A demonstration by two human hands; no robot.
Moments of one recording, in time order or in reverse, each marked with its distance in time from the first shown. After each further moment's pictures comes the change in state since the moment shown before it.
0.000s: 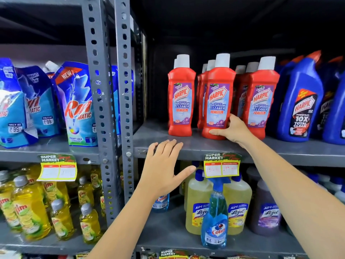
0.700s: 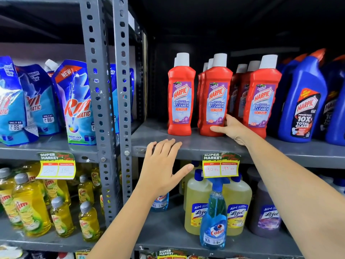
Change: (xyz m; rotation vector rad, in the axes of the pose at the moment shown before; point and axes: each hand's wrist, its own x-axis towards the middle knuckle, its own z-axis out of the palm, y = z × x) left_hand 0.000 0.003 0.002 0.009 -0.004 -0.035; right_hand 0.028 0.015 0.003 0.179 -0.183 0.025
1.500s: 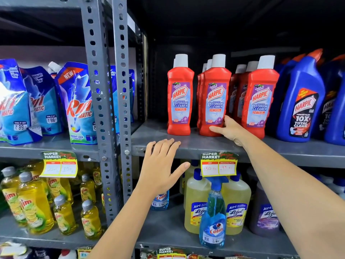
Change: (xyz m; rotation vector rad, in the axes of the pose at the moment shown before) left_hand -0.003 0.000 0.005 -0.014 0.043 0.011; right_hand -0.001 0.003 0.004 -0.059 0.029 0.019
